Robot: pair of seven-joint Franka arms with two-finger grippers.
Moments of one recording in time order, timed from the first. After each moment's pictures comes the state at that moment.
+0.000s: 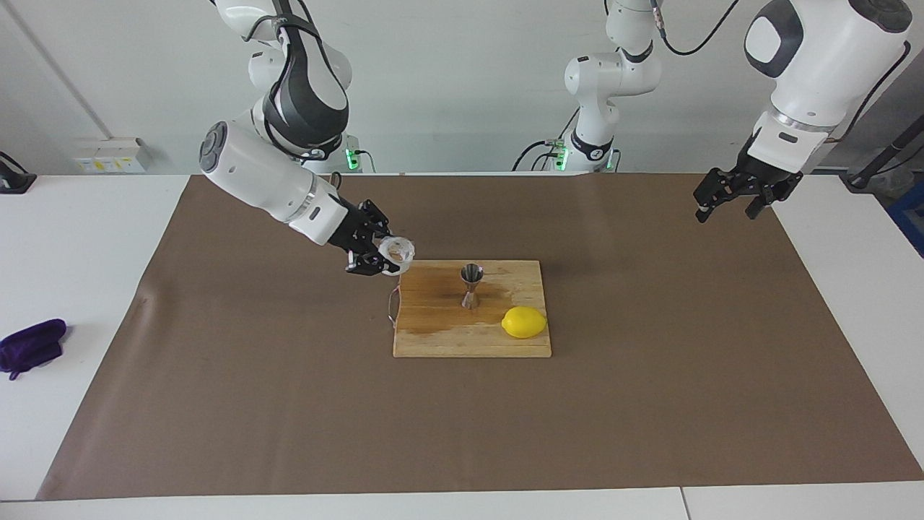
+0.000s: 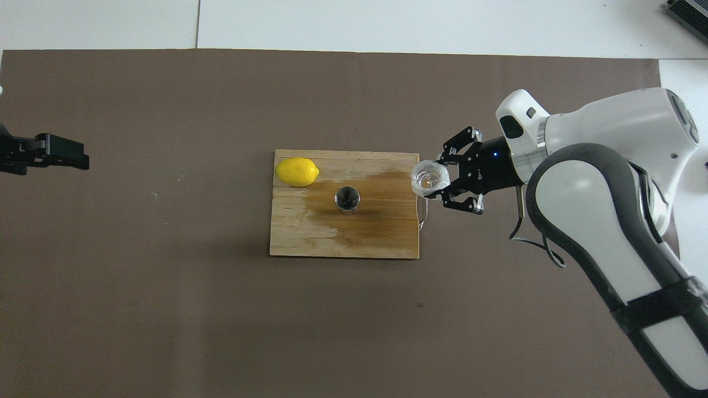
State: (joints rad) left arm 0.01 0.01 -0.02 -1.63 -0.02 1.69 -0.03; right arm 0.01 0.15 0.21 -1.84 0.68 2.01 -1.53
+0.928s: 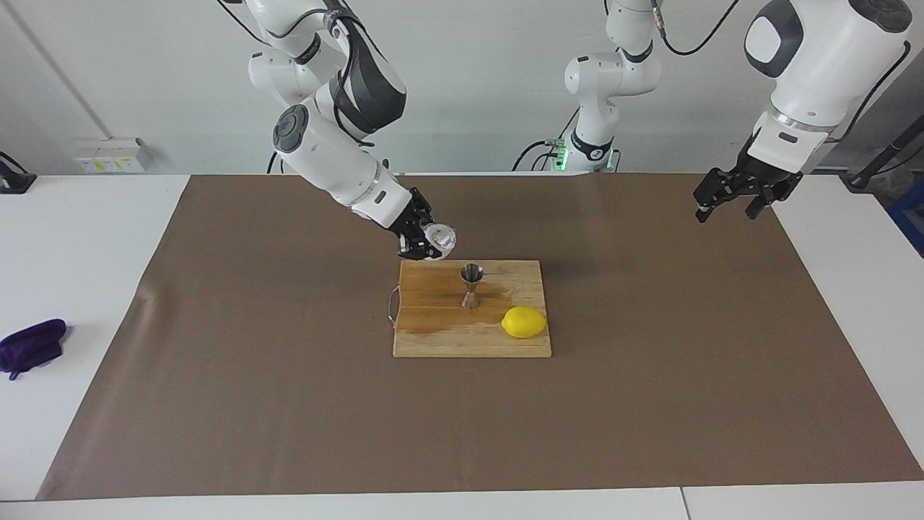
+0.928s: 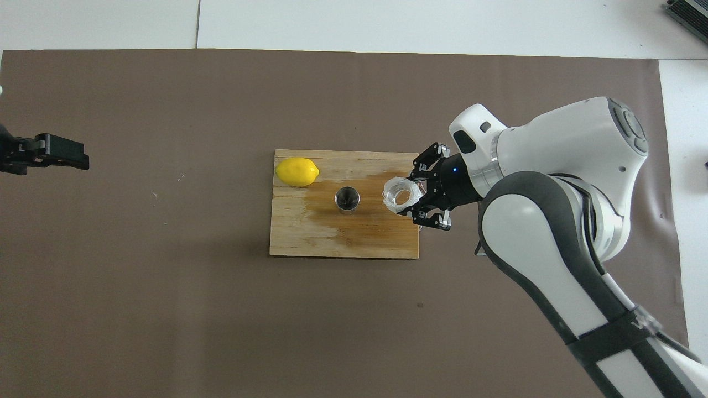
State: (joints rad) left arm 0.01 0.01 -0.02 -1.63 -0.02 1.69 -0.03; right arm 0.02 0.13 0.37 -1.88 0.58 2.10 -1.39
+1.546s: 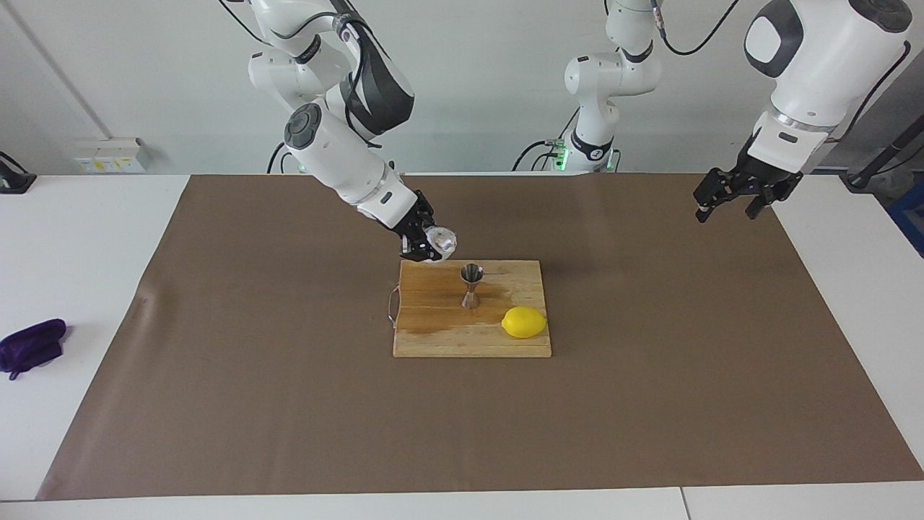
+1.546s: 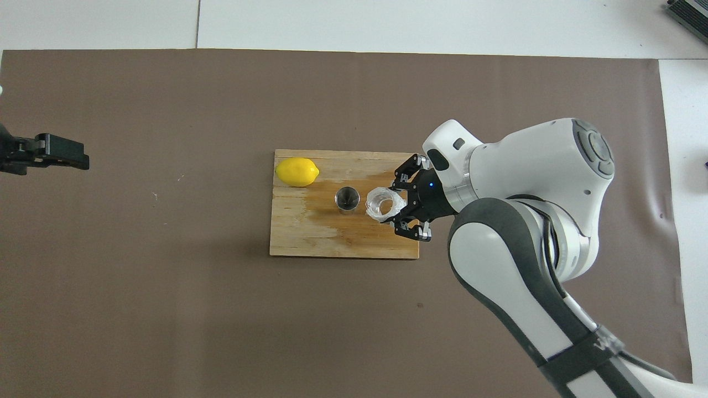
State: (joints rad) left arm 0.01 0.01 -0.02 -1.63 -0.02 1.69 -0.03; right arm 0.04 0.13 0.38 -1.91 0.53 2.18 -1.32
